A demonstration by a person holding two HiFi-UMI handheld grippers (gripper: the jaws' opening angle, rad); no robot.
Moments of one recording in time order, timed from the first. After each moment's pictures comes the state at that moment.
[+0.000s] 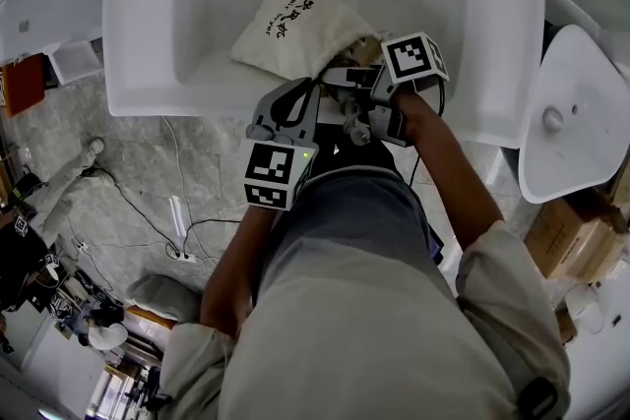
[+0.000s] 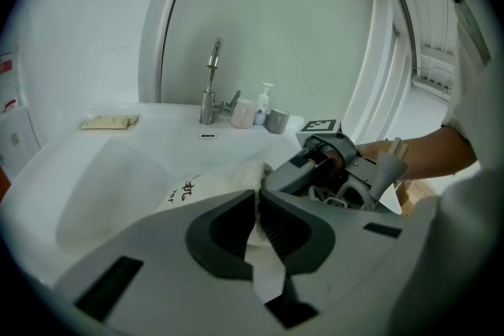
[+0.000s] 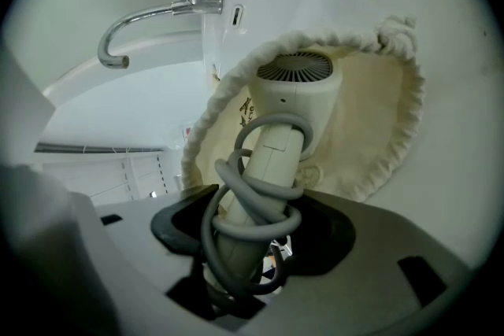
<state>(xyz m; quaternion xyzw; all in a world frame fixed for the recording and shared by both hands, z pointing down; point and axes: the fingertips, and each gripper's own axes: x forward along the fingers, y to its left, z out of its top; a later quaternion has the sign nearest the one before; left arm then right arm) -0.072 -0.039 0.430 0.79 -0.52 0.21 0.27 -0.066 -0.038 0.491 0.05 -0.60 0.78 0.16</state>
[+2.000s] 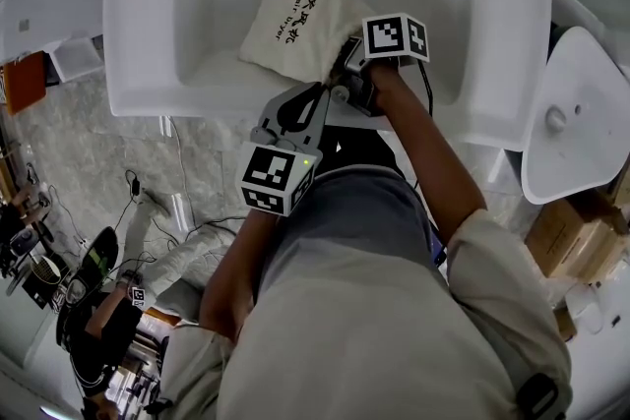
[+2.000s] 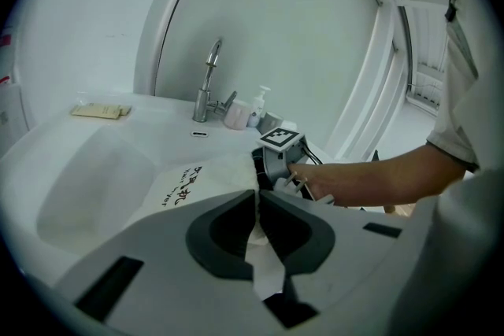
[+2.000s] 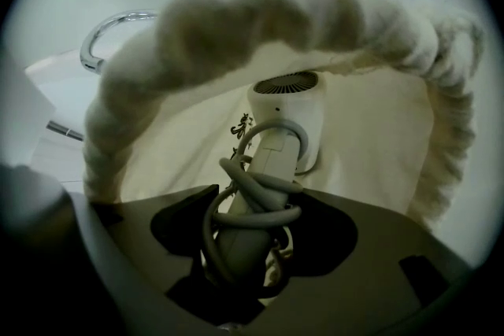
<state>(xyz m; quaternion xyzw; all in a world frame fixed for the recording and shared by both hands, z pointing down) -0.068 -0.037 0.432 0.80 -0.49 0.17 0.30 -0.105 -0.105 0.542 0.15 -0.67 0.72 0.14</state>
